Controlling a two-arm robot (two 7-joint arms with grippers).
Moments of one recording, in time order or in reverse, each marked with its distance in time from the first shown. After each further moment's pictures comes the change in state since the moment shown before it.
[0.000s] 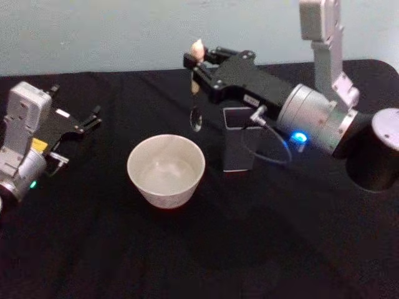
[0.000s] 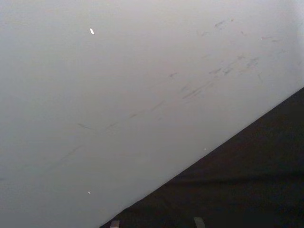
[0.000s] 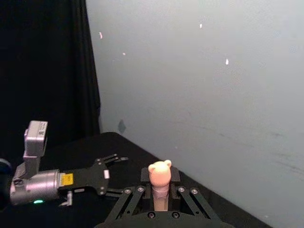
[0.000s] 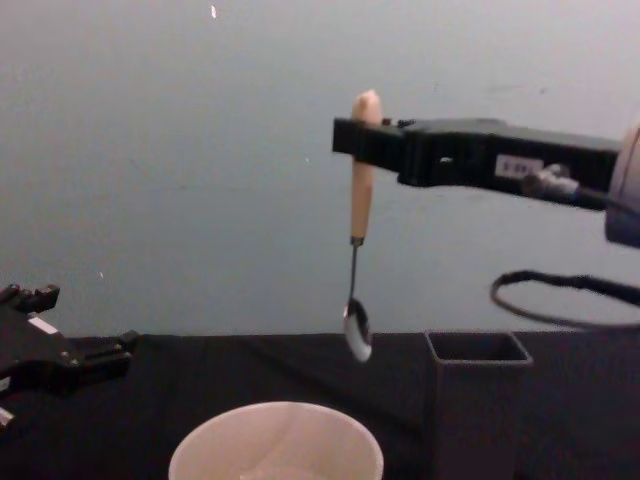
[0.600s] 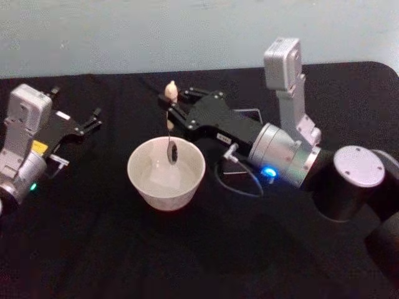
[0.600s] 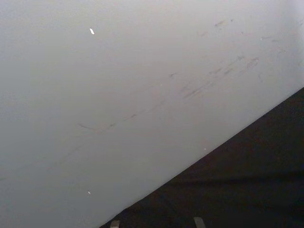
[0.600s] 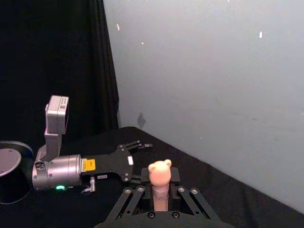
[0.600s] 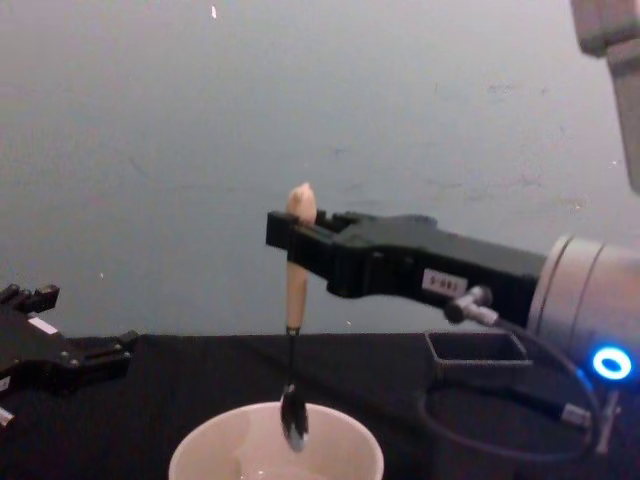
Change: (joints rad) left arm 0.000 0.000 0.000 0.000 0.000 0.000 0.000; right arm -0.025 -0.066 -0.074 0.128 -0.025 -0.129 0.050
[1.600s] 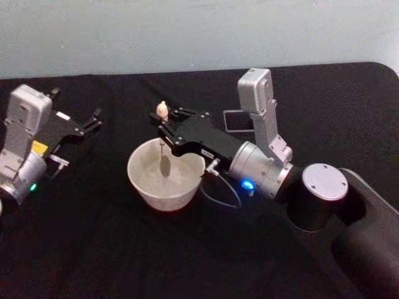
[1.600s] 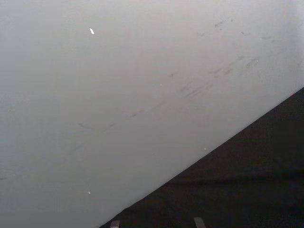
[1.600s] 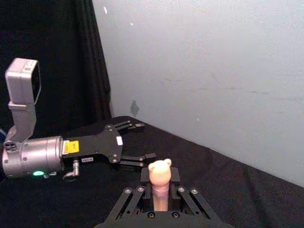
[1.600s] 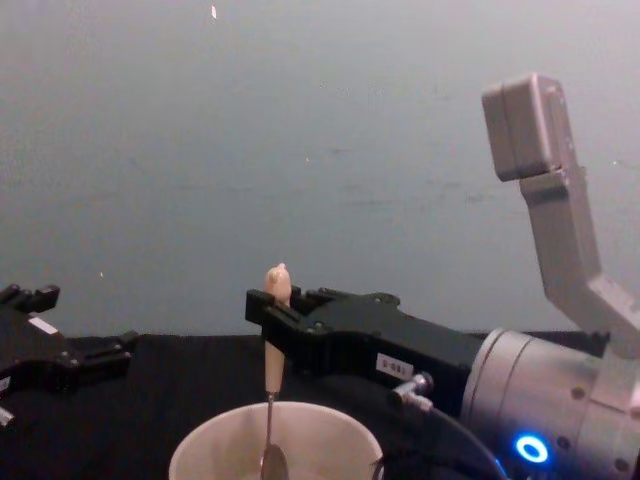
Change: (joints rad) left arm 0.000 0.000 0.000 0.000 0.000 0.000 0.000; right arm 0.027 -0.119 -0.012 0.231 -0.066 -0.109 0.018
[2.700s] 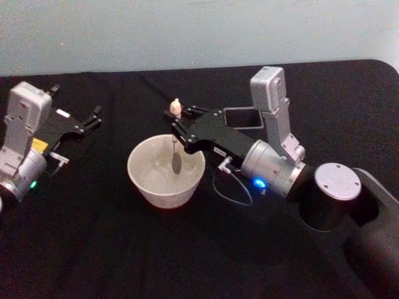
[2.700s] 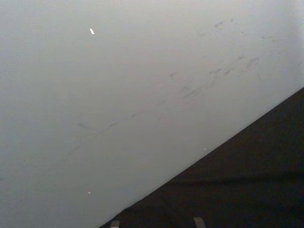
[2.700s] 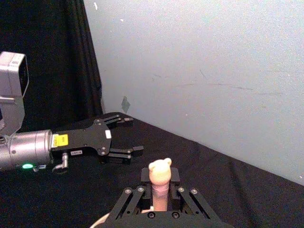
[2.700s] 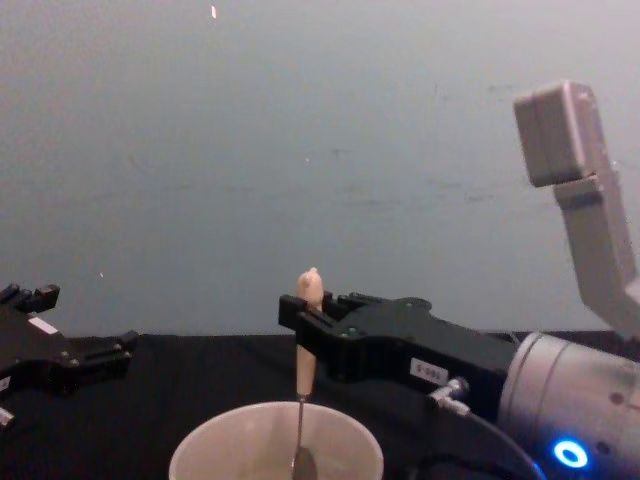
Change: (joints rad) left arm 0.000 0.000 0.000 0.000 0.000 0.000 0.000; right arm -0.034 0.020 0.043 -0.032 -0.020 0.014 0.000
